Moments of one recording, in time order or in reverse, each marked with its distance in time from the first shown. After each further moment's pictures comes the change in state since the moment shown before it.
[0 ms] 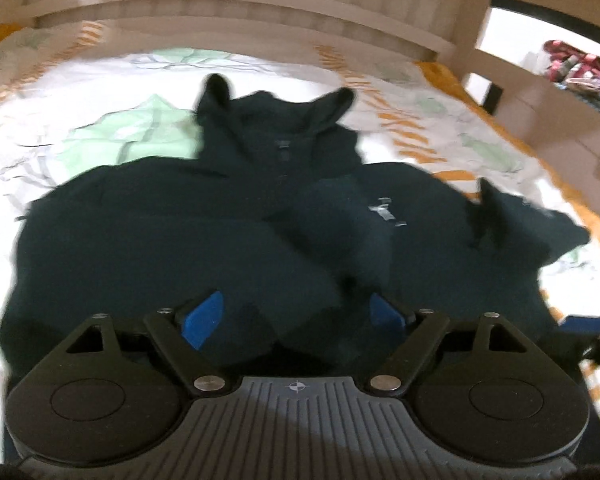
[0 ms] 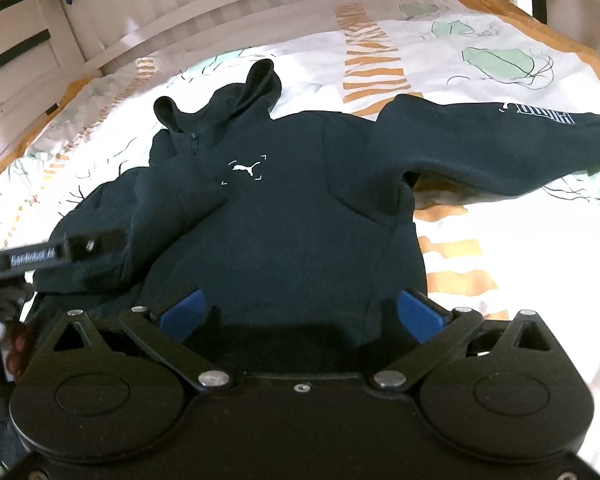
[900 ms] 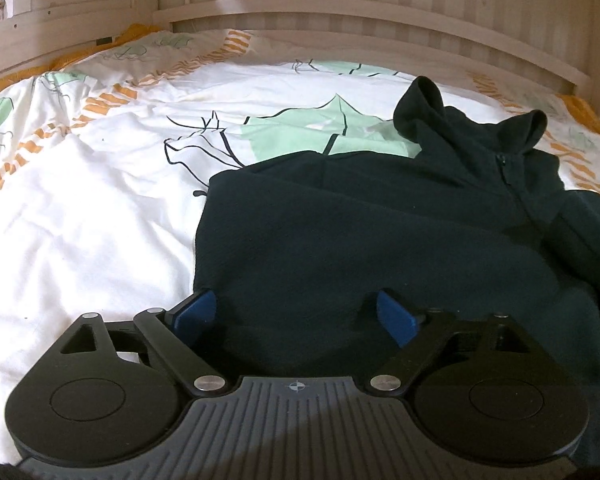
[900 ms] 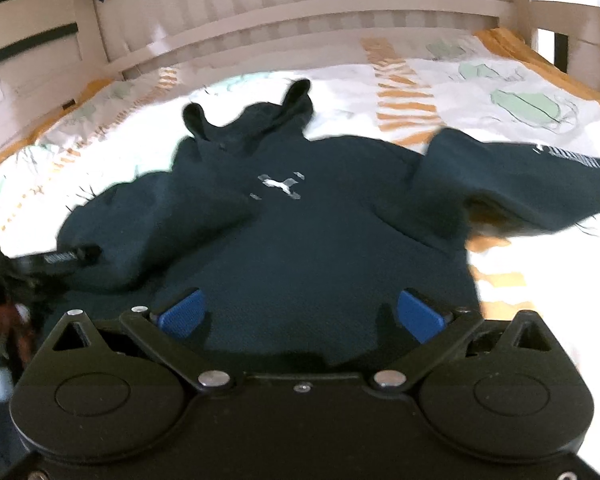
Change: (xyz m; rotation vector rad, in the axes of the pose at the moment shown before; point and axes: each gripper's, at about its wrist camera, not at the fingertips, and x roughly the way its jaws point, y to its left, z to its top) left arm 0.024 0.086 -0.019 -0.128 -0.080 0.380; right arm 0.009 0.041 -0.011 -0.104 -0.124 0.002
